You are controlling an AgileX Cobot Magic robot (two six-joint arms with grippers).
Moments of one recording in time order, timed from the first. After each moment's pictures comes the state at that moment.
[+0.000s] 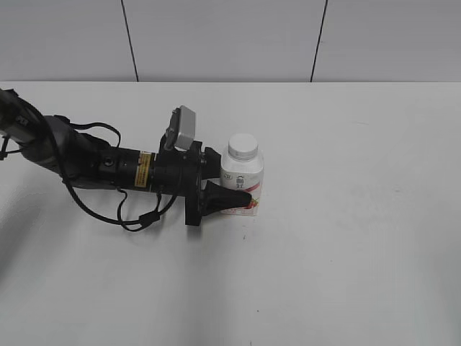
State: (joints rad) left arm -0.30 2.44 -1.31 1.48 -1.18 -0.62; right arm 0.07 -0.01 -0.51 0.08 1.10 -0.17
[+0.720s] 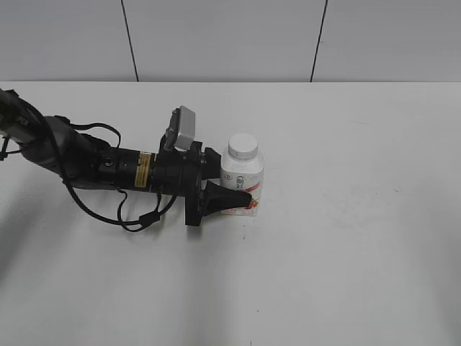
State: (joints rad) left arm -0.30 2.44 -1.31 1.48 -1.19 -0.62; right arm 0.07 0.30 -0.57 0.10 1.07 -0.12
